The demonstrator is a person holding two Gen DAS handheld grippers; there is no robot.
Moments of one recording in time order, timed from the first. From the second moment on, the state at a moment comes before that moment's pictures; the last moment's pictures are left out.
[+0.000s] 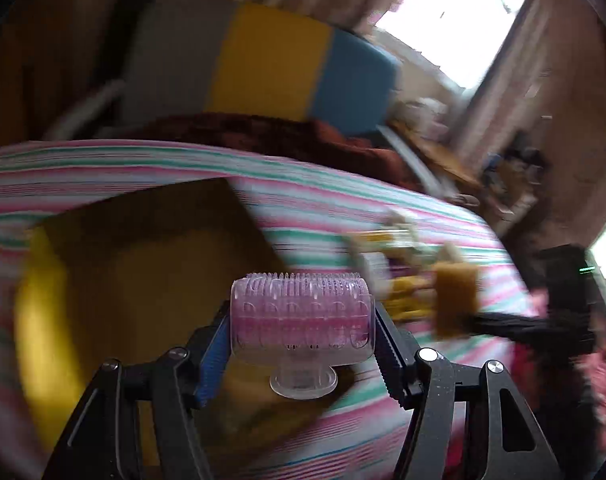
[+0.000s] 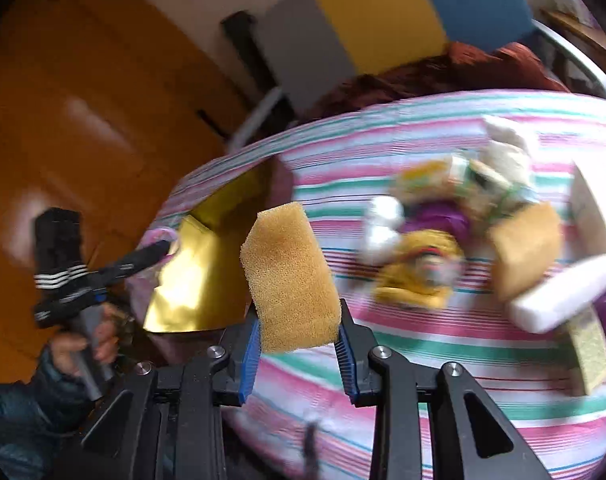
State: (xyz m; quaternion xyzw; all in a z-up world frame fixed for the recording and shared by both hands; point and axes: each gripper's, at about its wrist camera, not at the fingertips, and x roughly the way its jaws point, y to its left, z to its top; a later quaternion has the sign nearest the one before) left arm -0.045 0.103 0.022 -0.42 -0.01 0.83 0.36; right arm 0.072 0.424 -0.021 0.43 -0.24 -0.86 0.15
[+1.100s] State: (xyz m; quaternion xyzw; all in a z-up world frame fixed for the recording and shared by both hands) left arm -0.042 -0.023 -0.008 -0.40 -0.01 0.90 0.18; right arm -0.012 0.234 -0.046 0.50 -0.09 -0.85 0.15
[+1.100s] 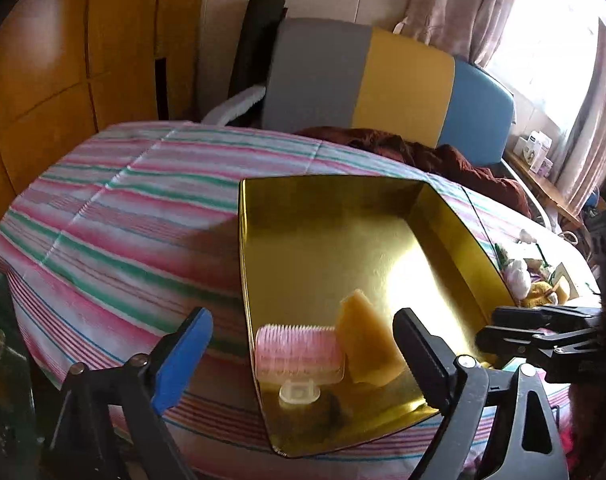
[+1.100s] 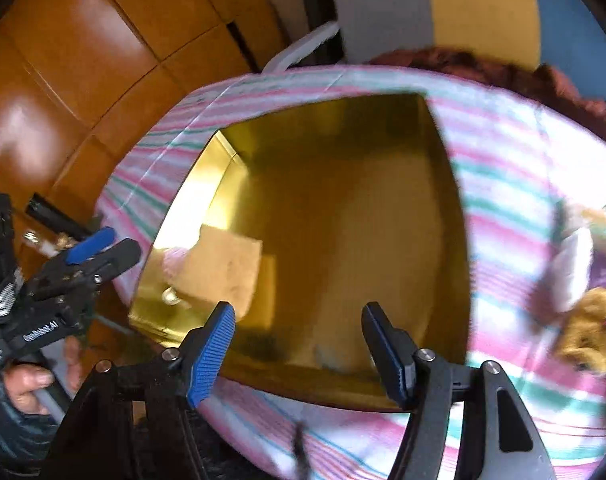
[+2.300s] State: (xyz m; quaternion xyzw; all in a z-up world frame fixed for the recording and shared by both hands) left arm -0.049 -0.033 -0.013 -0.41 -0.01 0.90 0.15; right arm 0.015 0.248 -0.014 0.37 0.05 -0.93 -0.02
